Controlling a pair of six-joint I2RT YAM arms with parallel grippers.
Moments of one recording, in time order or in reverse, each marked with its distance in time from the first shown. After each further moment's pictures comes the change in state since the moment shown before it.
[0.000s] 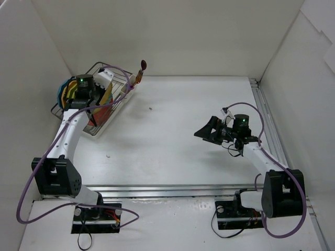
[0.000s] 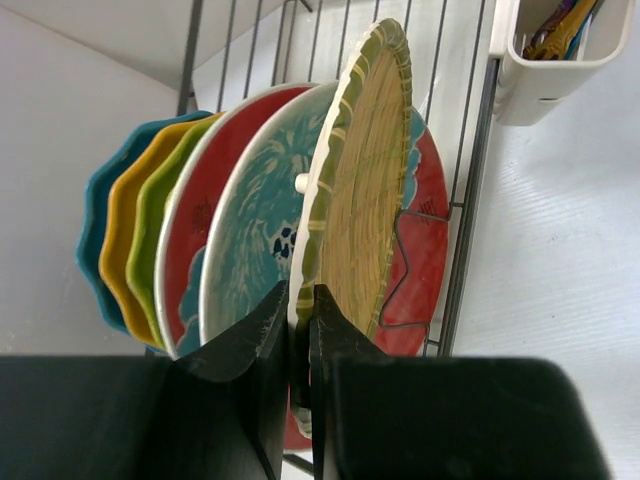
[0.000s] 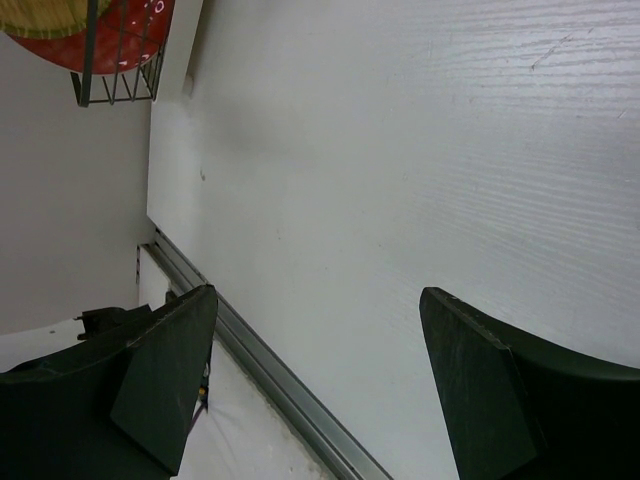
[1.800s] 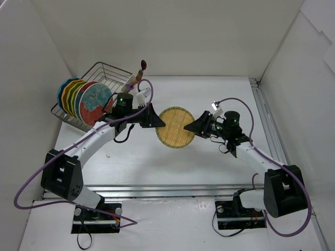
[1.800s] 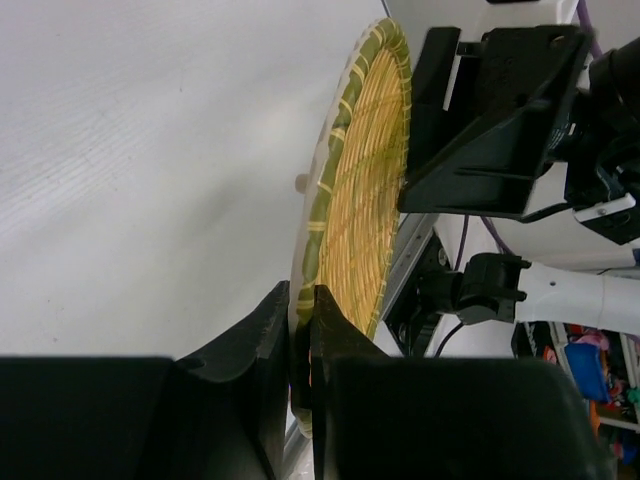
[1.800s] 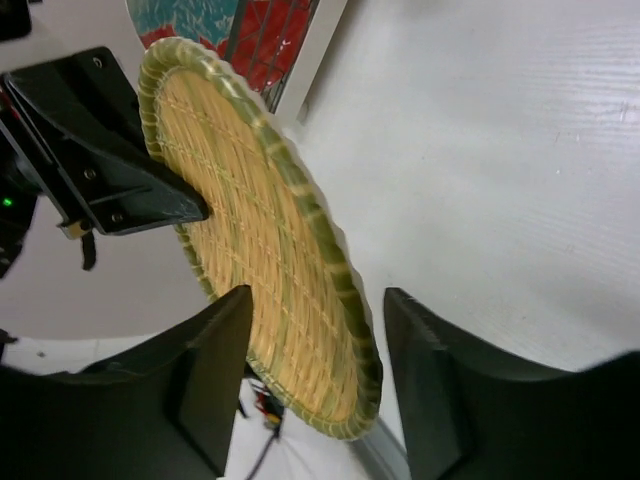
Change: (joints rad) left arm -0.368 0.013 -0.268 0.277 0.833 -1.131; right arm 0.179 0.027 0.006 0.313 0.045 0.309
